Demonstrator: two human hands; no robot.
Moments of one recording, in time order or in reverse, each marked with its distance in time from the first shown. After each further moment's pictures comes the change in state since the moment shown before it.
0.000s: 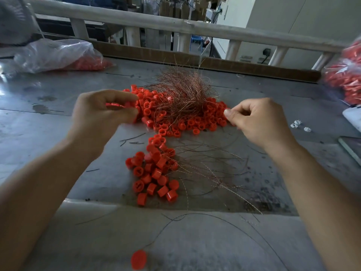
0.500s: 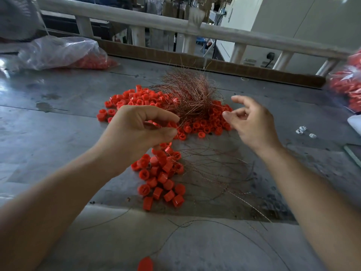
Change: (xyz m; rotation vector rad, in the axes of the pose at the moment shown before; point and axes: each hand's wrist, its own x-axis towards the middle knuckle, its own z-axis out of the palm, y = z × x) left_hand -0.020 0.008 0.015 -0.076 -0.383 0.106; right_hand 0.016 0.007 0.029 0.160 0.007 0.053
